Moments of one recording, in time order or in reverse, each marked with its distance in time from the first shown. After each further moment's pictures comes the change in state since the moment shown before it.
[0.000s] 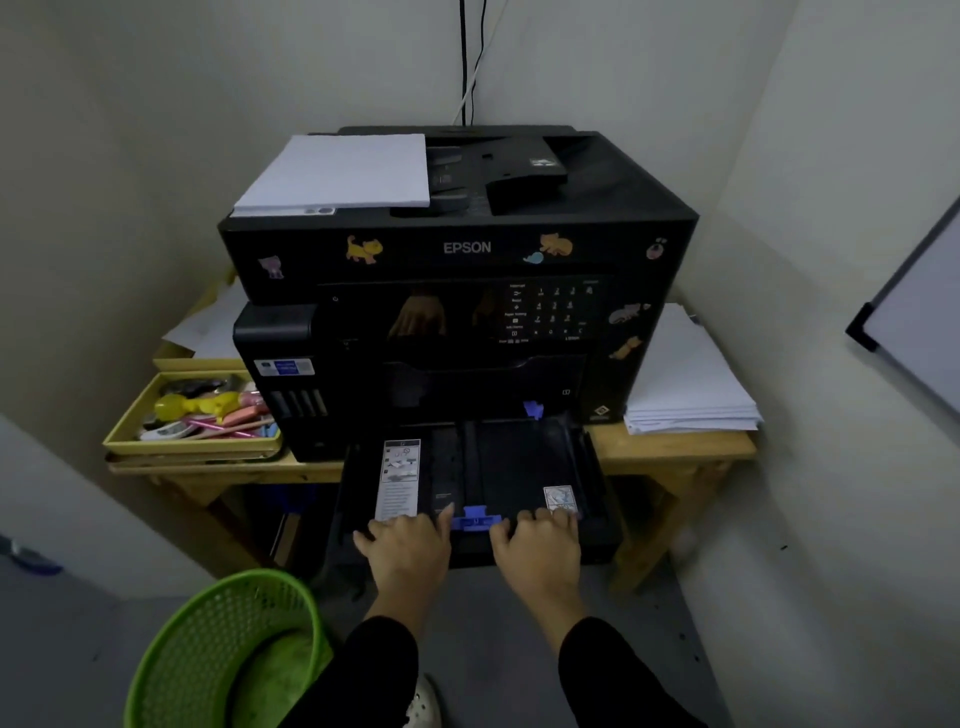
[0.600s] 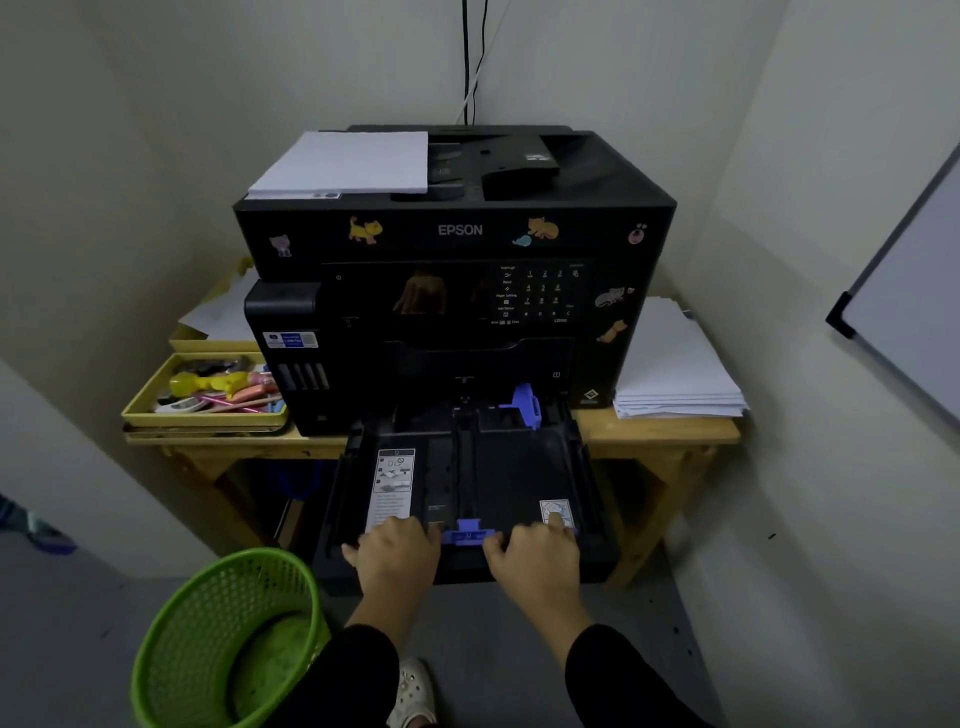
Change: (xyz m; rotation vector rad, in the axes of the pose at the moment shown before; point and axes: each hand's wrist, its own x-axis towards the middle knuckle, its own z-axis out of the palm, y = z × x) left_hand -0.049 -0.012 0.014 -0.080 0.041 -0.029; right_hand -0.049 0.028 -0.007 -0.022 0.114 -0.186
